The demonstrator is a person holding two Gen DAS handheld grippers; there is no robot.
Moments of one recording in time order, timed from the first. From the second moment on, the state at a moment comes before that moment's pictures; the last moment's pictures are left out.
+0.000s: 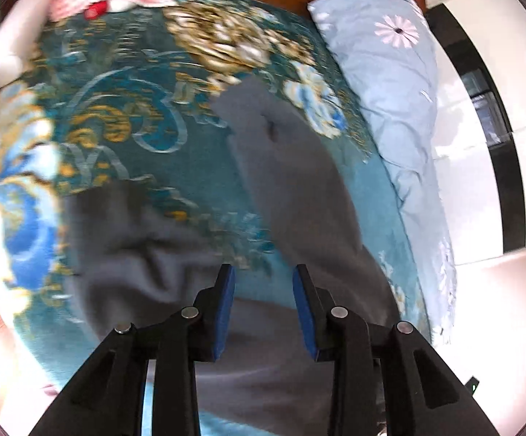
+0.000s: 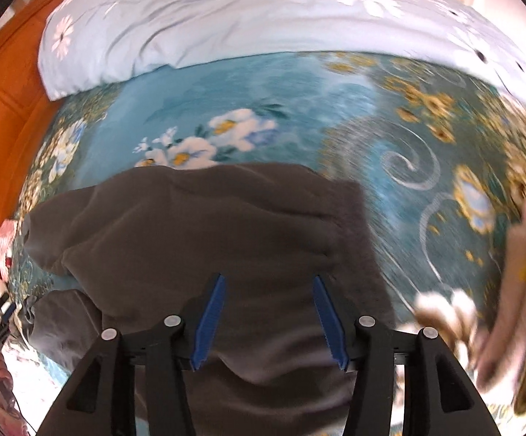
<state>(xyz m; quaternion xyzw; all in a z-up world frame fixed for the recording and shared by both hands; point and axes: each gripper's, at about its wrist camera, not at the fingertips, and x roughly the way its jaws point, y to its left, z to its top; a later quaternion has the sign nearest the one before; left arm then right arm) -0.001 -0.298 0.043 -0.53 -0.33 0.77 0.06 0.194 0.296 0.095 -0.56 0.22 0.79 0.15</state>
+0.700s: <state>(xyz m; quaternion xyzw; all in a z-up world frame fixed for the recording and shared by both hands) 0.035 -0.347 0.004 -0.59 -0.23 0.77 -0.07 0.331 0.313 0.057 -0.60 0.33 0.71 0.18</state>
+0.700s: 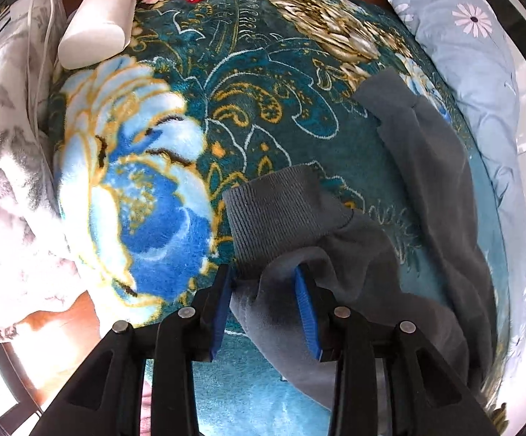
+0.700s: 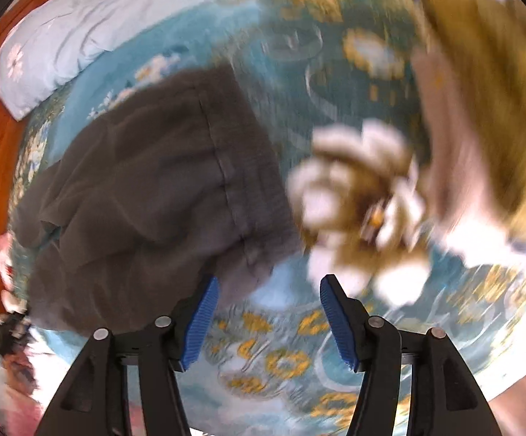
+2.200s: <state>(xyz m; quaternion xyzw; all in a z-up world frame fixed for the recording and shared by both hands) -0.134 -0.292 0.057 -0.54 -0.52 0.66 0.03 0.155 0.378 0.104 -0.51 0.54 0.66 0.13</state>
